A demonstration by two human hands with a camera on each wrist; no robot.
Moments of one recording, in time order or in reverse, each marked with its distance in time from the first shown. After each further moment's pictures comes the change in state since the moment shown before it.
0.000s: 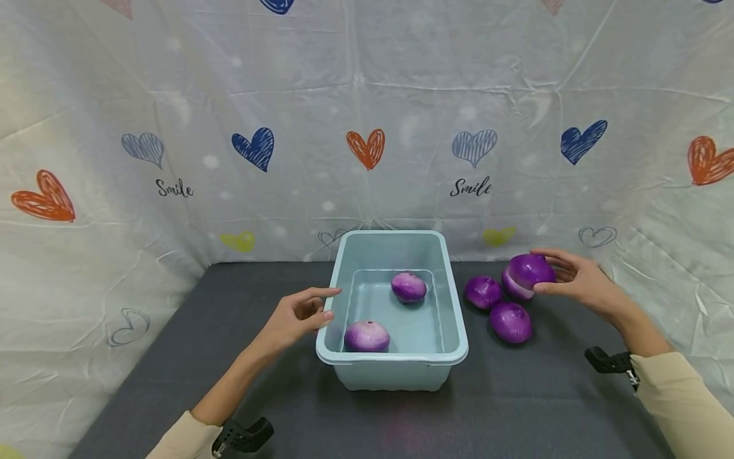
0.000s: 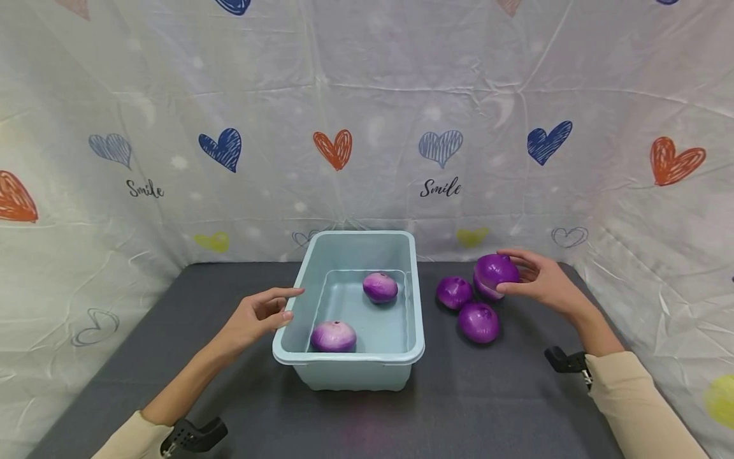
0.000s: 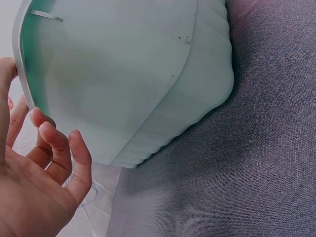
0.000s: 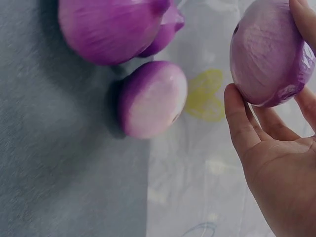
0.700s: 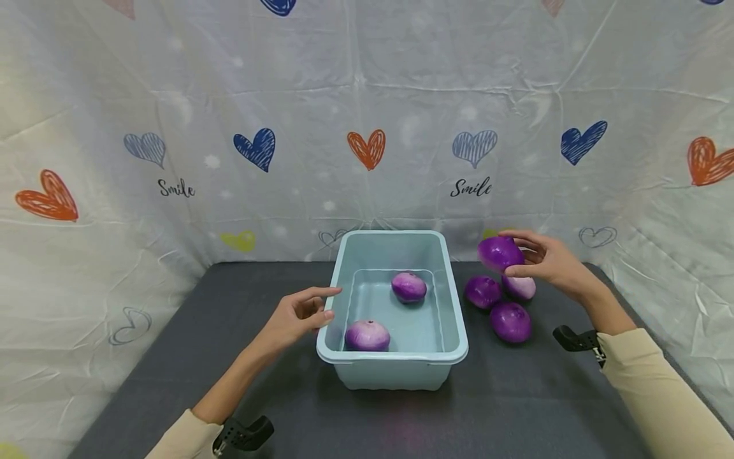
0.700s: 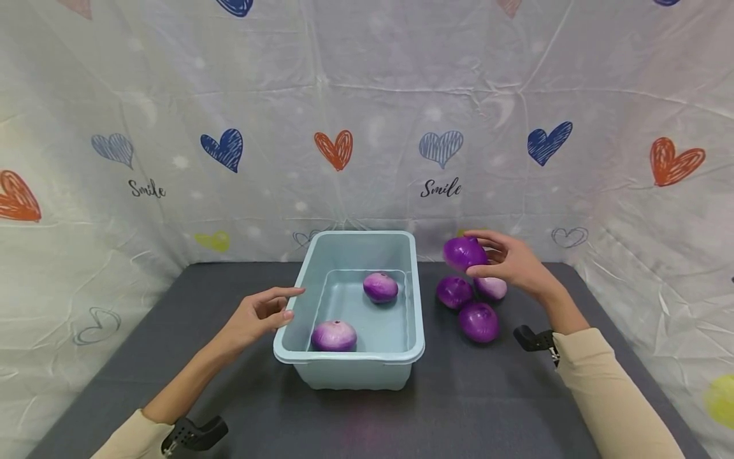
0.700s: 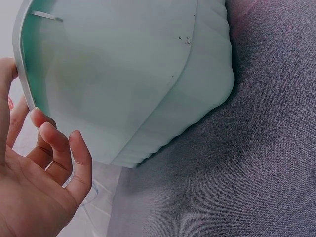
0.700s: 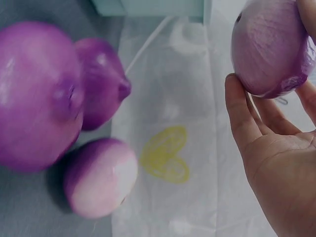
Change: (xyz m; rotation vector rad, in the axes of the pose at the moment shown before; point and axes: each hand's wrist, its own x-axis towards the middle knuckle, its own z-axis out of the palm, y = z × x) left_hand 0.000 0.002 -0.001 0.012 0.006 -0.028; right_hand 0.041 -0.035 0.026 0.071 -0.035 -0.096
